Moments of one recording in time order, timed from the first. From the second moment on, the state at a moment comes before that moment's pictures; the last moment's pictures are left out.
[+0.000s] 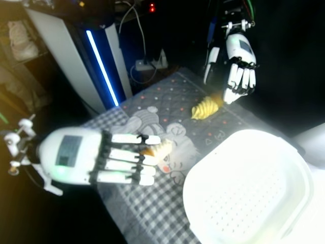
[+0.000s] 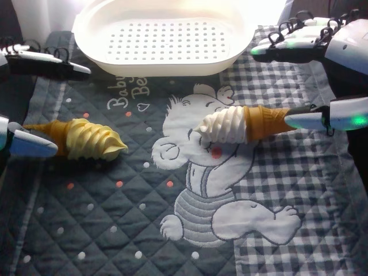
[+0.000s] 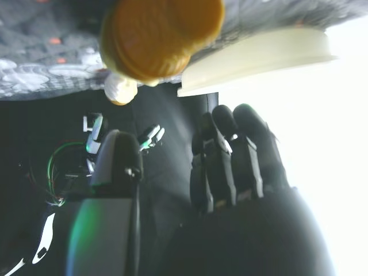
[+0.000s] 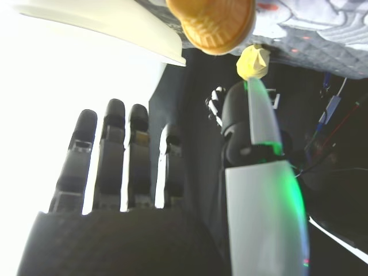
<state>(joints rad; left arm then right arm) 0.83 -0.86 1.16 0.24 -0.74 0.50 -0.90 -0.90 1.28 -0.30 0.93 -0.37</state>
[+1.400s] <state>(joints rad) 0.50 -1.02 1.30 0.32 -0.43 0.68 -0.90 -0.91 1.28 -0.30 0.94 -0.35</state>
